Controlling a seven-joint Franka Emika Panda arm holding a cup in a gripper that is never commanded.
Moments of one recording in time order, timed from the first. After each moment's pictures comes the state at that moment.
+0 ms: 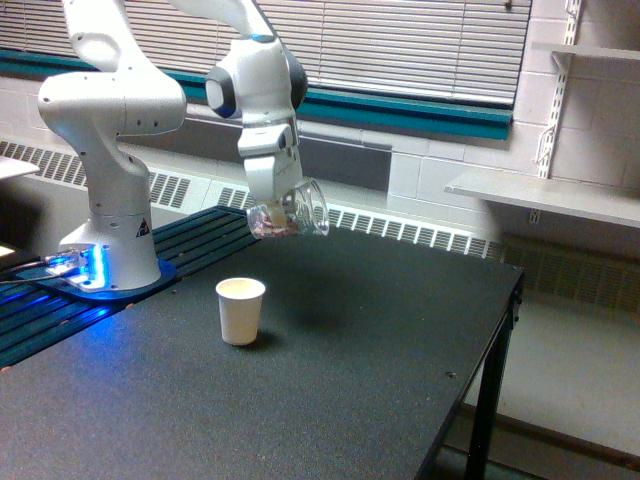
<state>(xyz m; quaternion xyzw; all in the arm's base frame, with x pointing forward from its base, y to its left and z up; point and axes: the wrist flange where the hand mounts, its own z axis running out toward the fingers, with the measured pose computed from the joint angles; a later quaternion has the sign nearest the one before) 0.319 0.016 0.302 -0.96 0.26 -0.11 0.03</state>
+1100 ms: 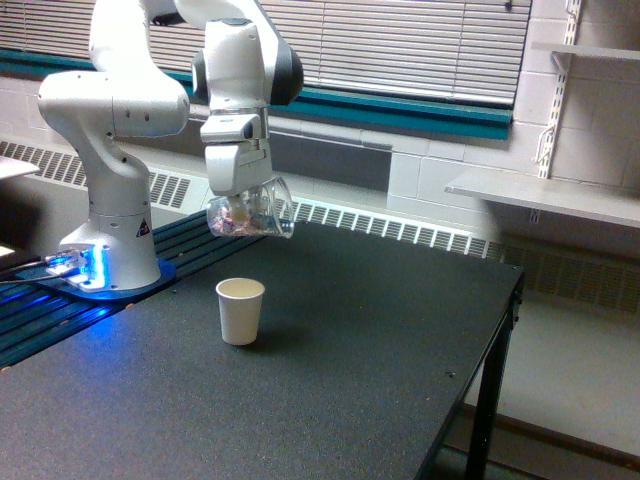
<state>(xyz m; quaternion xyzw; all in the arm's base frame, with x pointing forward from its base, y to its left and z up) 0.298 -0.051 0.313 -0.96 0.26 -0.09 -0.01</state>
